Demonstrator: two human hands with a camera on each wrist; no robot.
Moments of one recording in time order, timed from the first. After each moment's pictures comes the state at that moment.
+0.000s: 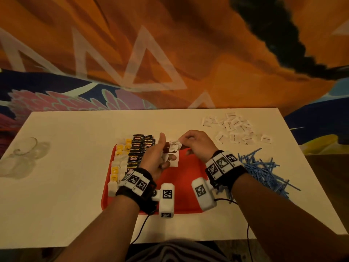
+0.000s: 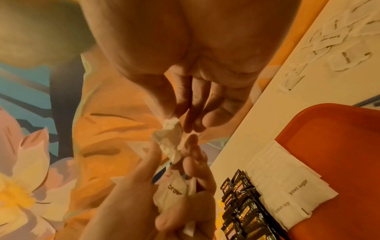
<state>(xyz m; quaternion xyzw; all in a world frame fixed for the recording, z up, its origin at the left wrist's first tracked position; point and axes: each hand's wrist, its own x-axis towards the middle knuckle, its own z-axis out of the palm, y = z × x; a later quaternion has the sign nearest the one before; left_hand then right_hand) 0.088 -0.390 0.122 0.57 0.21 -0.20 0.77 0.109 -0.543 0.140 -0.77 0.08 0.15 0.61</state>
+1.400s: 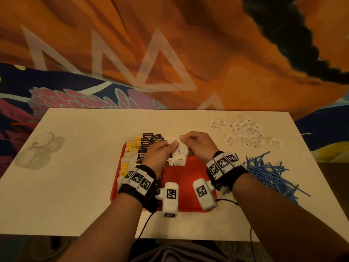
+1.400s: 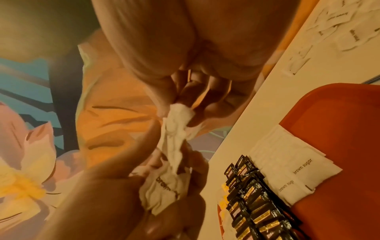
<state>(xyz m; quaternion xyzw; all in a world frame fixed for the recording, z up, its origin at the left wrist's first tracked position) 0.075 -0.372 0.133 0.63 0.17 -0.15 0.74 0.103 -0.521 0.130 -0.75 0.06 0.14 0.65</state>
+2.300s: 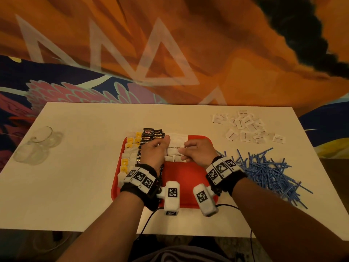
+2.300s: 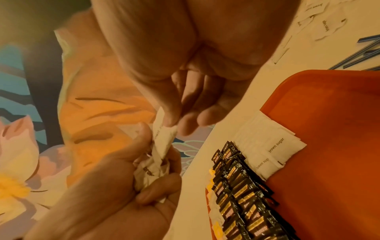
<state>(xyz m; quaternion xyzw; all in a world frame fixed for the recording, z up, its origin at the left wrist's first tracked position) 0.080 -0.363 0.105 0.67 0.23 -0.04 0.71 0.091 -0.516 0.103 -0.74 0.10 0.19 0.63</state>
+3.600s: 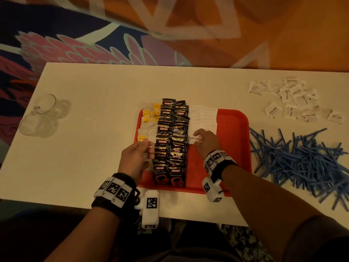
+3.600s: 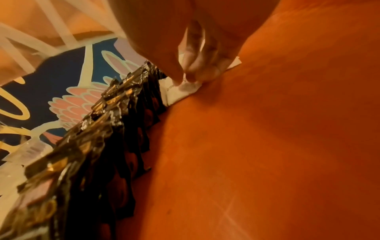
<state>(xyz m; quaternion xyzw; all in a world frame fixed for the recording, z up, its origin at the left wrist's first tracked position) 0.052 -0.240 0.046 0.62 0.38 -0.13 0.67 0.116 -0.457 -0.053 -0.92 0.06 0.17 0.34</state>
